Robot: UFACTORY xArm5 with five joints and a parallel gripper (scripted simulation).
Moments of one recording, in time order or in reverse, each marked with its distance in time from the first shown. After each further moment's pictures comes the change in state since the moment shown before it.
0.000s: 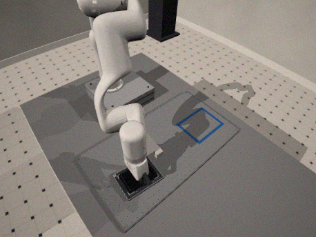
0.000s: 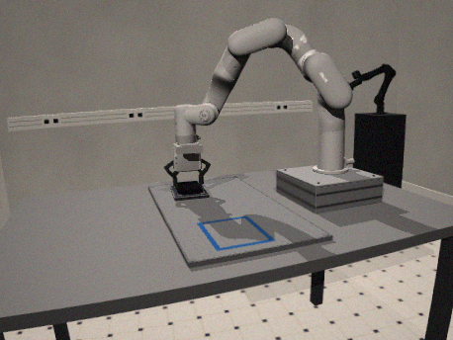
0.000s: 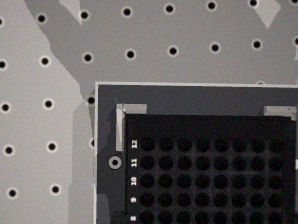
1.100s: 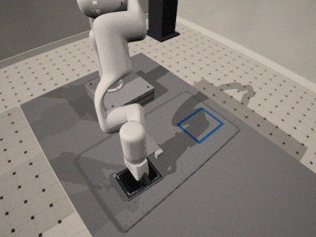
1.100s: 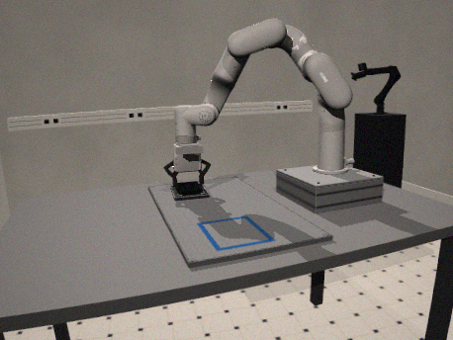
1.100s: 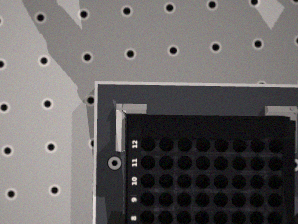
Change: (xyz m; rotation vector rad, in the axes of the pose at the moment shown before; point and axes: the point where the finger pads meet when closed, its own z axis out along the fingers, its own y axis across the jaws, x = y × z) arm 0.000 0.000 0.002 0.000 0.000 0.000
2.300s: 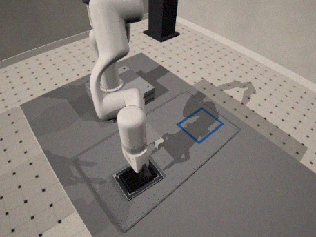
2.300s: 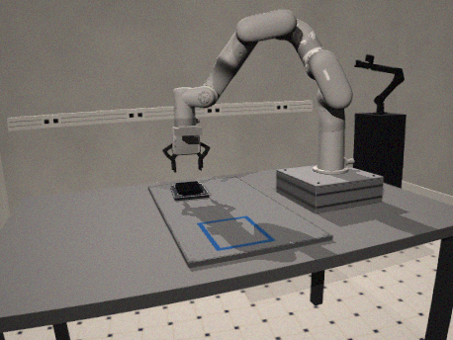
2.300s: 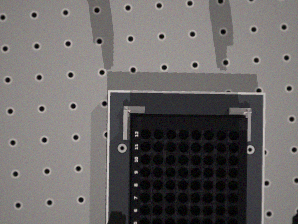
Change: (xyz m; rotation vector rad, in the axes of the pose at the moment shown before) arm 0.001 0.001 -0.062 -0.001 0.000 0.000
